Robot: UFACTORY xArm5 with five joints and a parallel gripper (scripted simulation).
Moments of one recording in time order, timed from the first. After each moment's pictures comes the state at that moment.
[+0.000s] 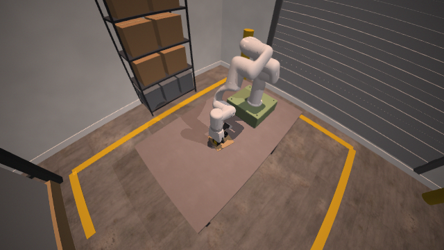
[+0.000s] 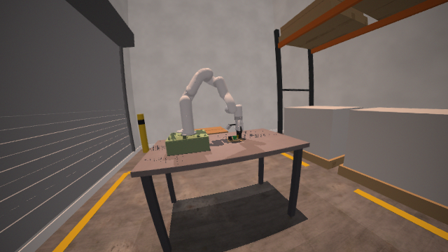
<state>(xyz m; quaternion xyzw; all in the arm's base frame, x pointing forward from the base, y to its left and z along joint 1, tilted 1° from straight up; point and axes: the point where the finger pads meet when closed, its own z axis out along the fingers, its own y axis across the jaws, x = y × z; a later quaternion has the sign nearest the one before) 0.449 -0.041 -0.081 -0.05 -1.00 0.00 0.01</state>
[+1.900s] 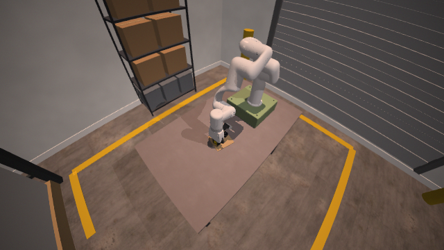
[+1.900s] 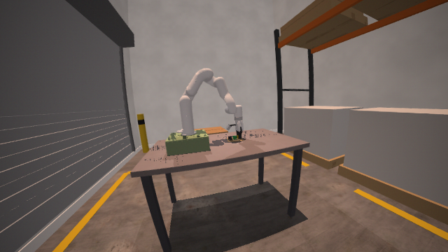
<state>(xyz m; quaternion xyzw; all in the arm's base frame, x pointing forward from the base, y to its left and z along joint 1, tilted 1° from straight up) 0.449 -0.041 -0.084 -0.05 -1.00 0.00 0.01</state>
